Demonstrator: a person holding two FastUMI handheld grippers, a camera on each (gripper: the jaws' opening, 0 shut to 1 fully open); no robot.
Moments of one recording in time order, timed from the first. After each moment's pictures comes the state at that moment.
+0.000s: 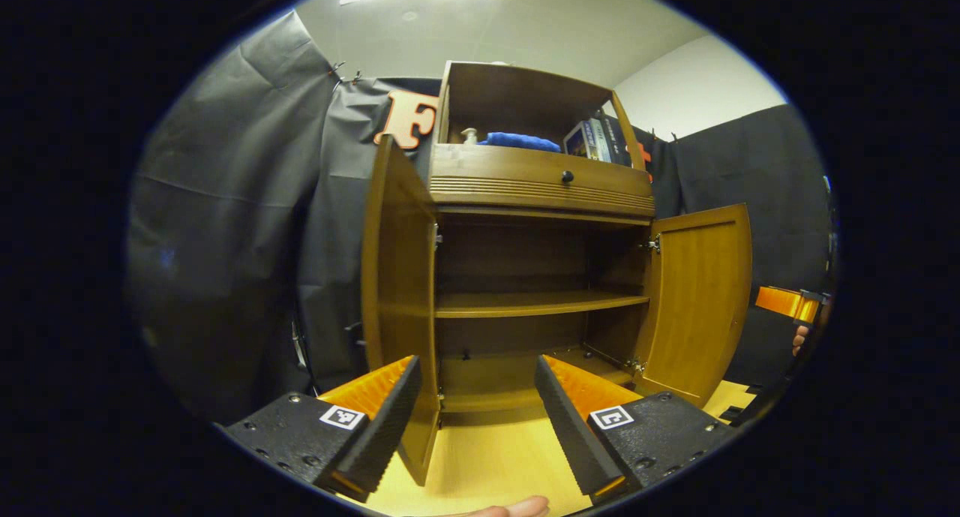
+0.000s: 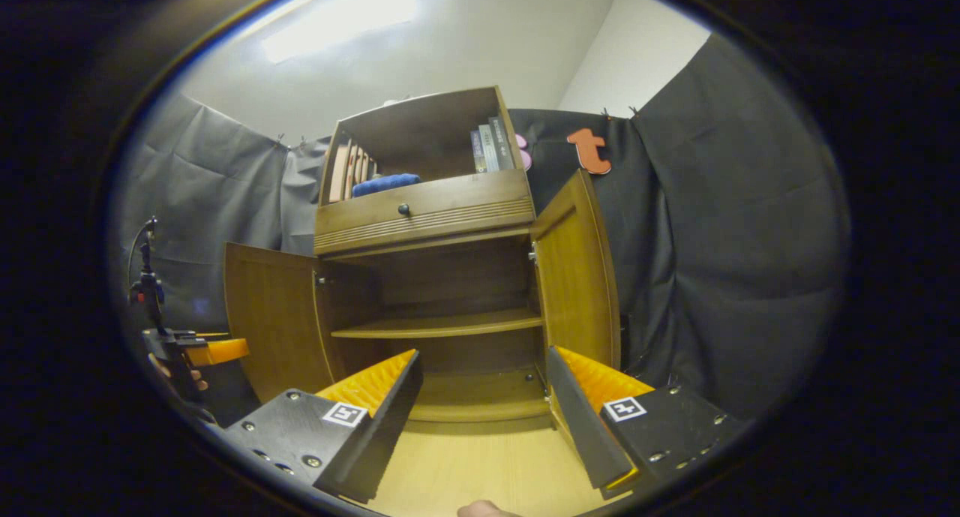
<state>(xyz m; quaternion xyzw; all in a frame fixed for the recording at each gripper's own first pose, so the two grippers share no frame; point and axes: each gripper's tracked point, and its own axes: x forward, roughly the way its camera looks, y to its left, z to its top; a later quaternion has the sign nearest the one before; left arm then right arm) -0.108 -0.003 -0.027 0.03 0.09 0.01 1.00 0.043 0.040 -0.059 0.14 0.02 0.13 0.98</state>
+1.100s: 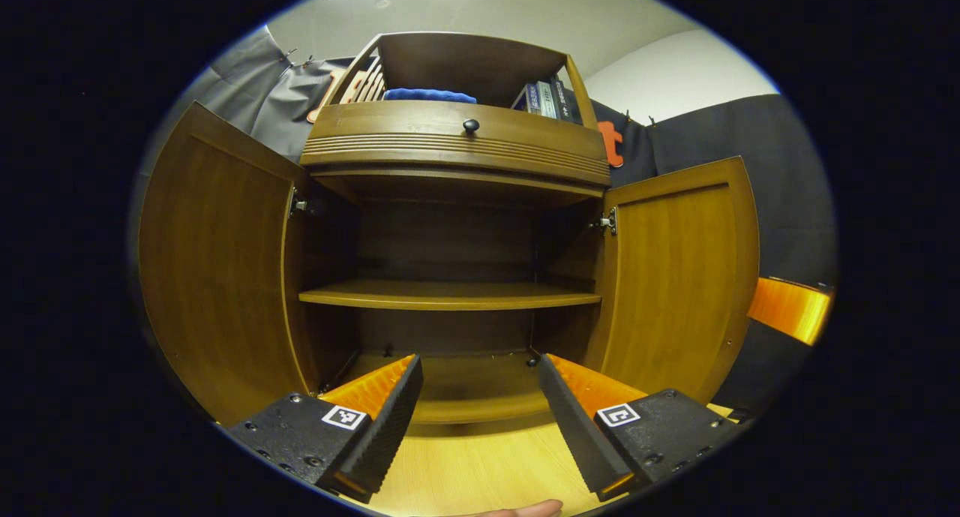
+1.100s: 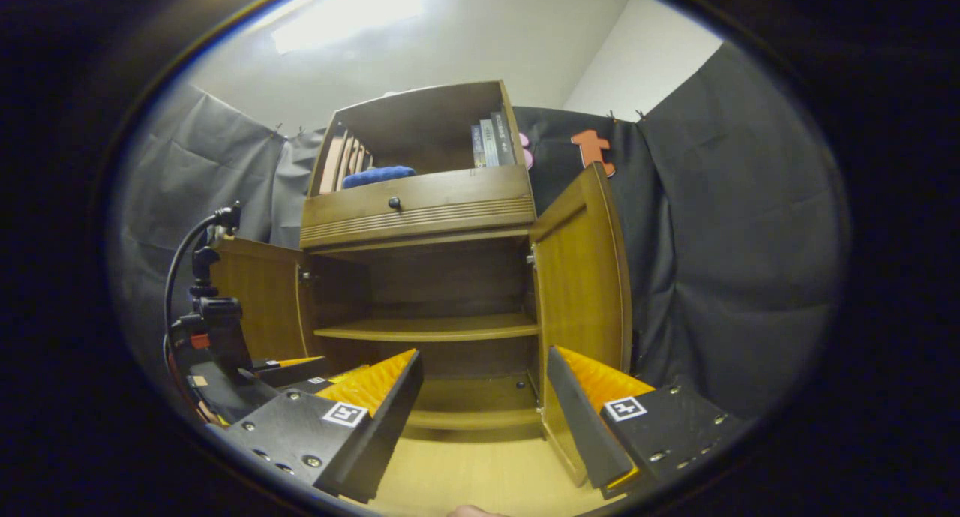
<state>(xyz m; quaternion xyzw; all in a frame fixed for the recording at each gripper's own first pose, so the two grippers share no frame) -0.007 -0.164 -0.104 0.01 0.11 -0.04 0.99 0.078 0.049 -0.058 0.11 0.01 0.12 0.99</state>
